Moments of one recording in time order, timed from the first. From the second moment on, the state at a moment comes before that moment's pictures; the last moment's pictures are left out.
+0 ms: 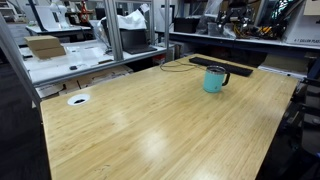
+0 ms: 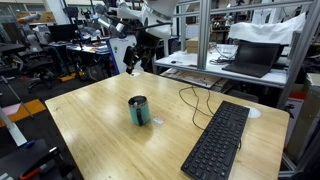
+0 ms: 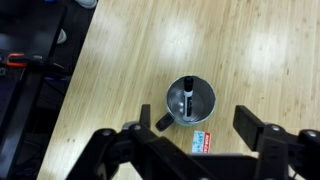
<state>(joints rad) -0.08 0.18 -0.03 -2.13 0.57 2.03 0.94</state>
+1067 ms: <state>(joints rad) -0.03 0.41 -0.02 -2.07 0.71 2.11 0.91</state>
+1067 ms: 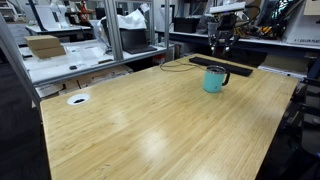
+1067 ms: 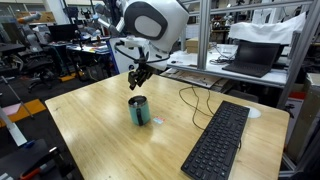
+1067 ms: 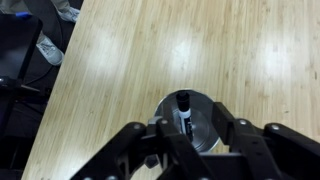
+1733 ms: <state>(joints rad) -0.02 0.49 -0.02 -2.05 0.72 2.12 0.91</state>
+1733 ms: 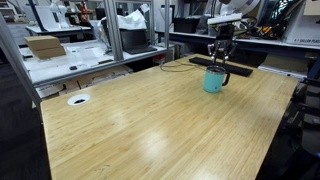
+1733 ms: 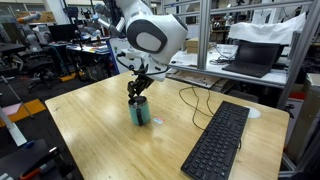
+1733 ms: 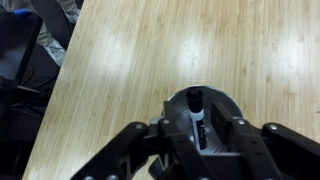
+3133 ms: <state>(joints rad) -0.01 0.62 0.00 -1.97 0.78 2.14 0.70</state>
